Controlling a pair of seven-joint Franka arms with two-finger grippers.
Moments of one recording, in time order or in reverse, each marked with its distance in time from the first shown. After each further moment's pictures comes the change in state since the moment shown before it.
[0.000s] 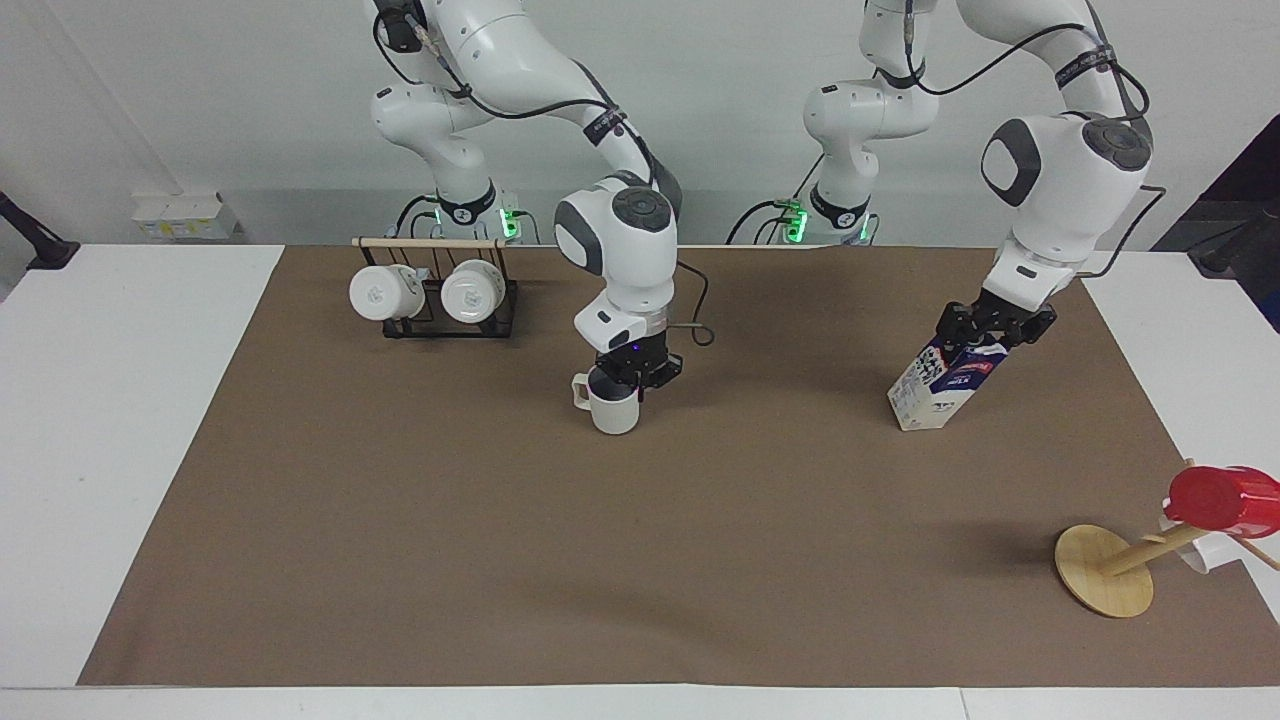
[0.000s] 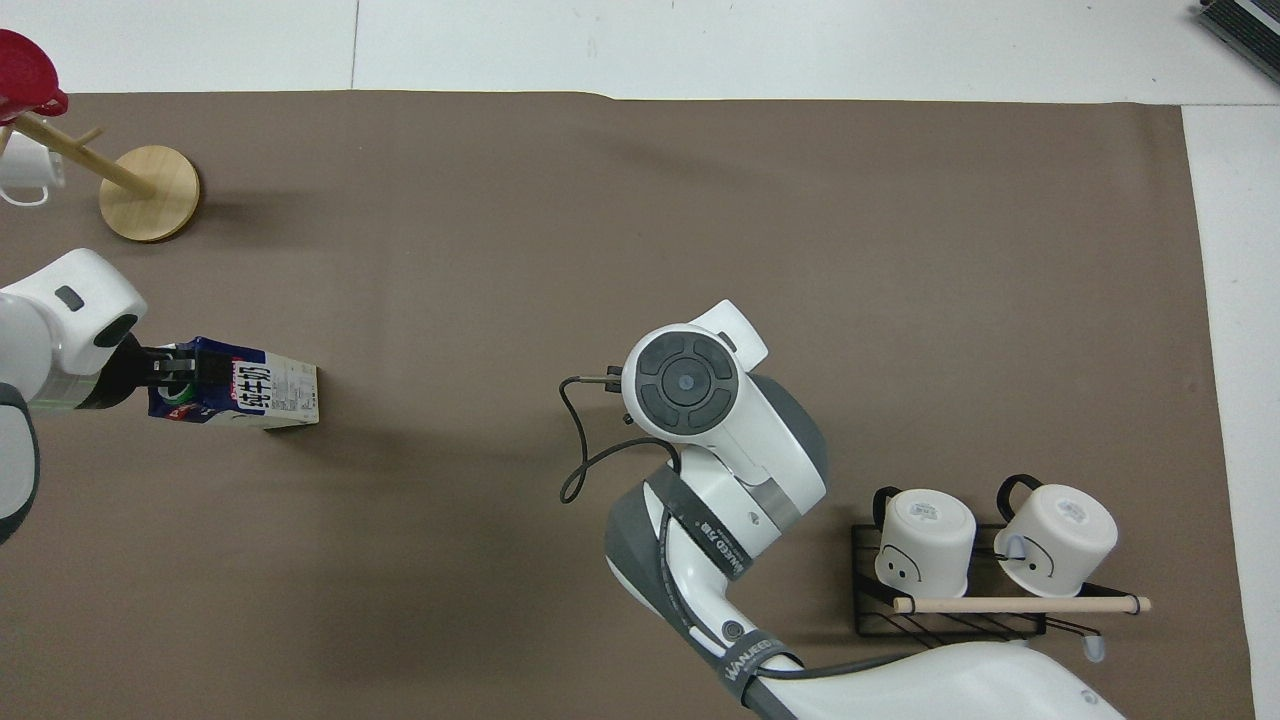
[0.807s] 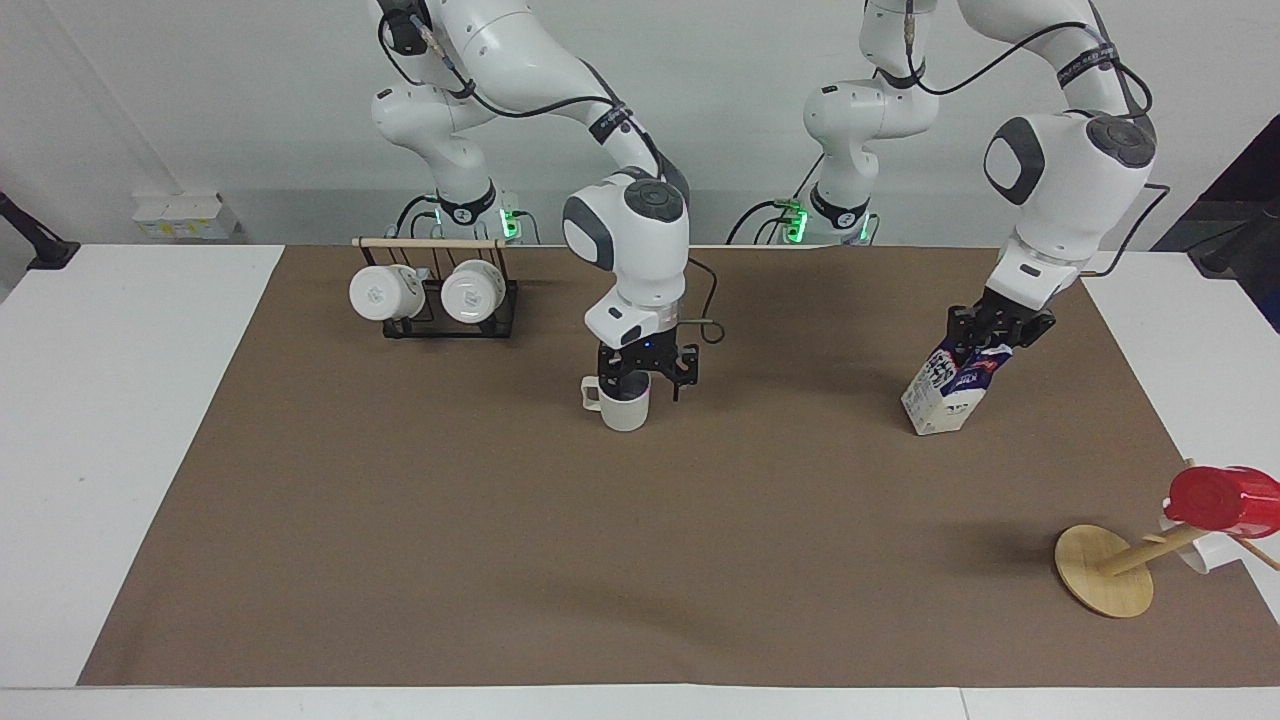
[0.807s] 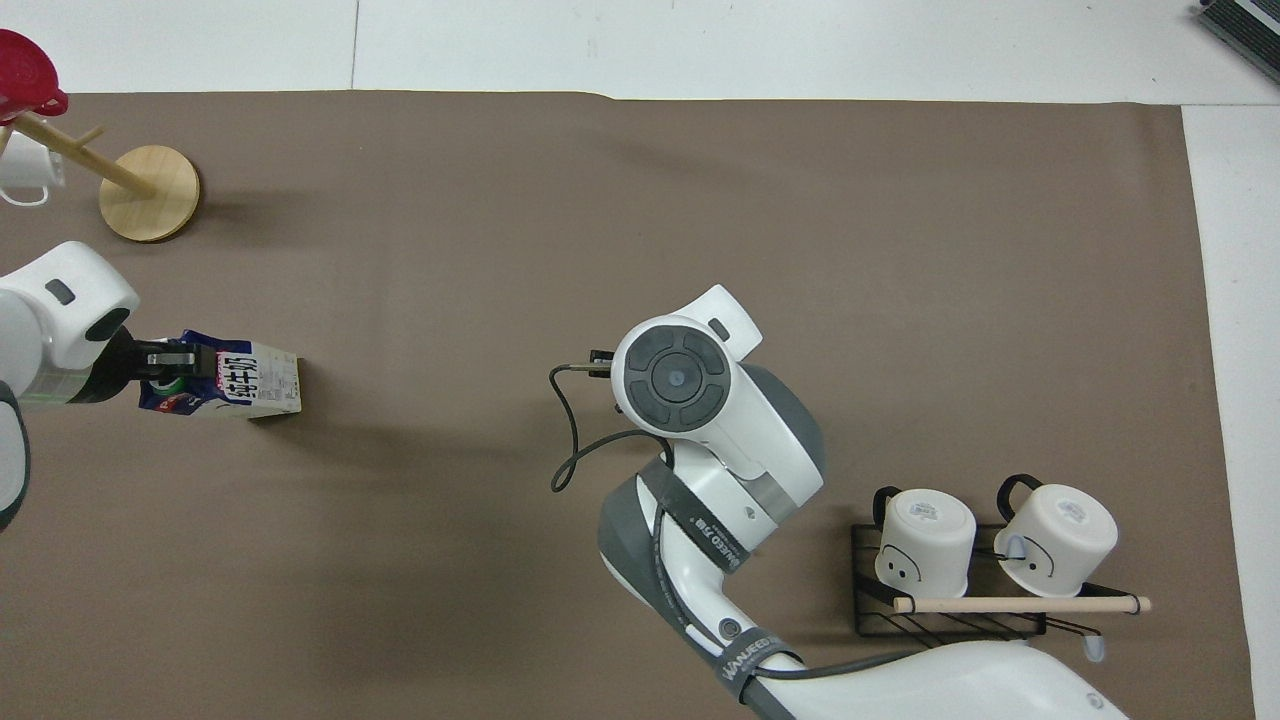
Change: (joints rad) left arm 0.001 0.003 -0.001 0.038 0.000 -0.016 0.000; right arm -0.004 -0.002 -0.018 0.061 -0.031 -0.005 0.003
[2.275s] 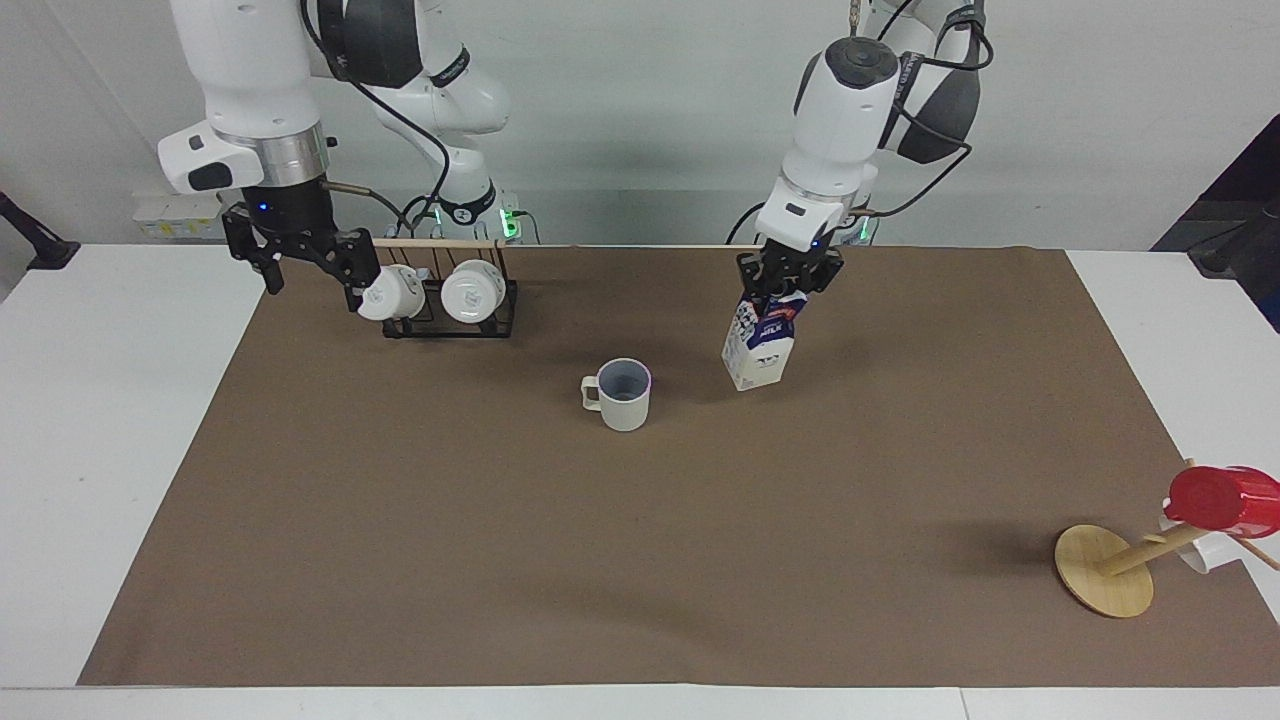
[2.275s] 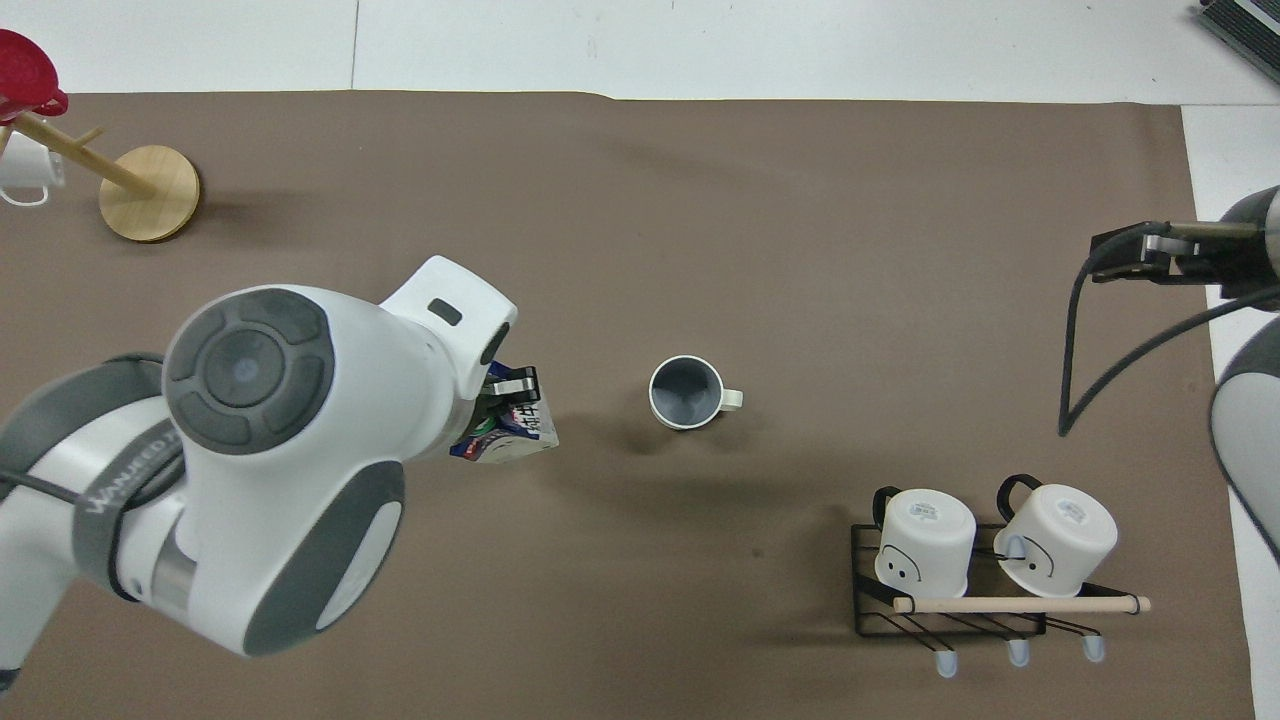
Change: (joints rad) left arm -0.548 0.051 -0.032 0.201 -0.005 -0.156 -0.744; right arm -0.537 -0.338 -0.001 0.237 0.012 -0.609 -0.606
